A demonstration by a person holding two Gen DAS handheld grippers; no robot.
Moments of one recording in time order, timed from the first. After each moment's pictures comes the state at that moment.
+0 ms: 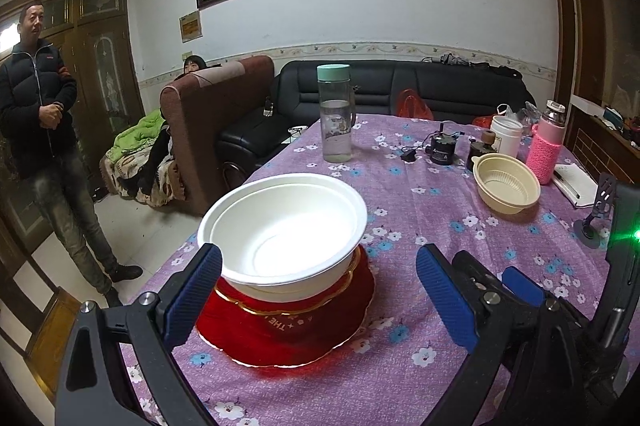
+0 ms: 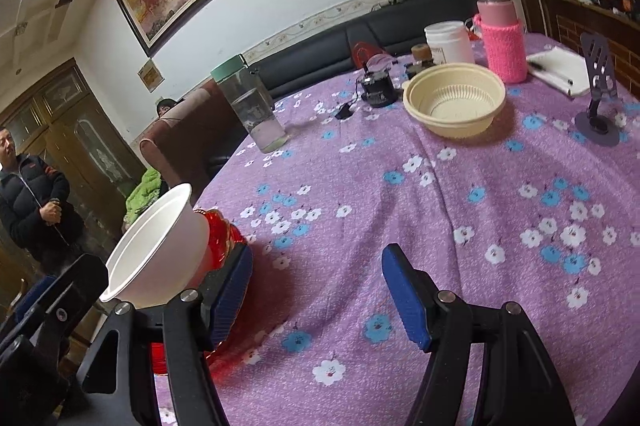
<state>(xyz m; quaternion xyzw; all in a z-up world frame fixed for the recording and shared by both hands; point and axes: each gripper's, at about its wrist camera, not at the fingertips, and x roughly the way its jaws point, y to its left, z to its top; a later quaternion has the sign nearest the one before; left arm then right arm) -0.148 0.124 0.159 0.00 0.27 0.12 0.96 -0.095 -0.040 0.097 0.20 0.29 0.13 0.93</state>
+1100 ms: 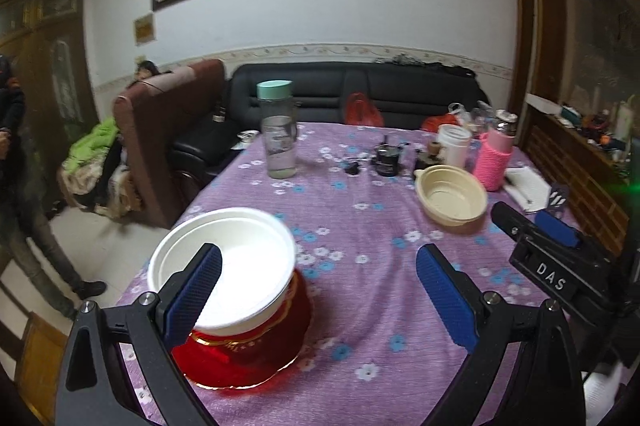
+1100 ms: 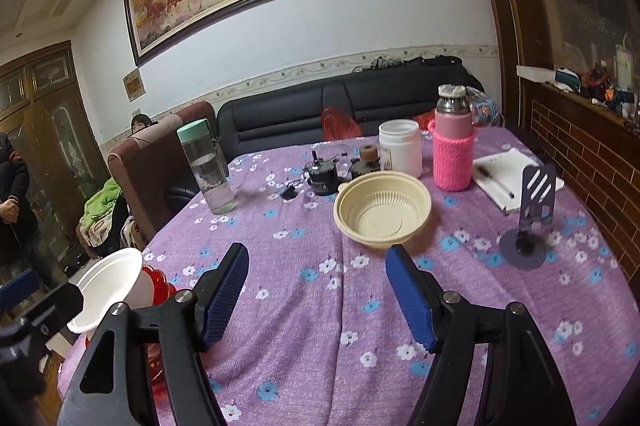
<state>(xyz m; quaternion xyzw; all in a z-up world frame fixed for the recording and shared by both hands) -0.122 0.105 0.201 -0.01 0.29 0.02 0.96 -0.093 -0.115 0.172 0.11 0.22 0.06 0.97</state>
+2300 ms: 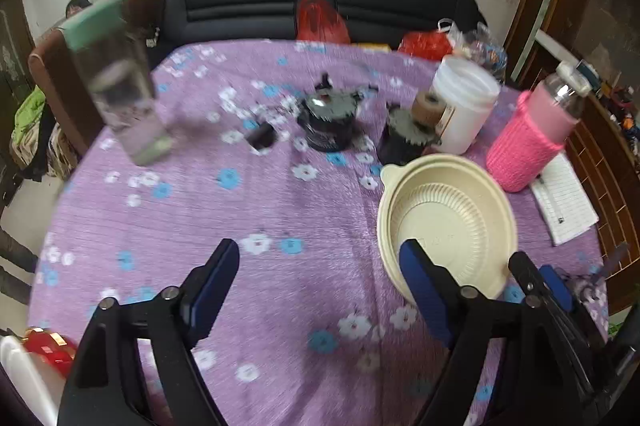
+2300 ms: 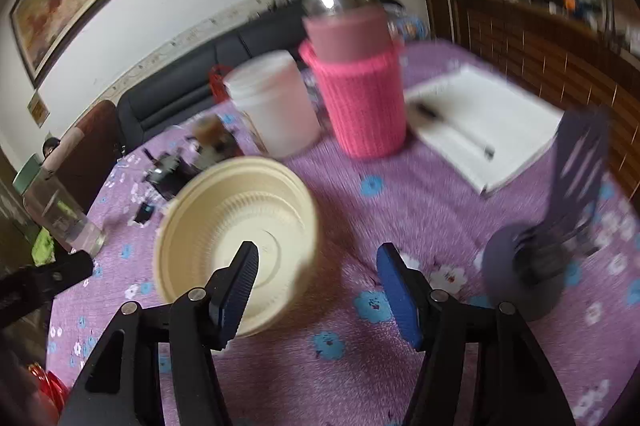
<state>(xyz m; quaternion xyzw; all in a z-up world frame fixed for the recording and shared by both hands) 0.165 -0.003 0.103 -0.02 0.46 -0.02 0.89 0.094 -0.237 0.076 0.22 0.35 -0.06 0.91</state>
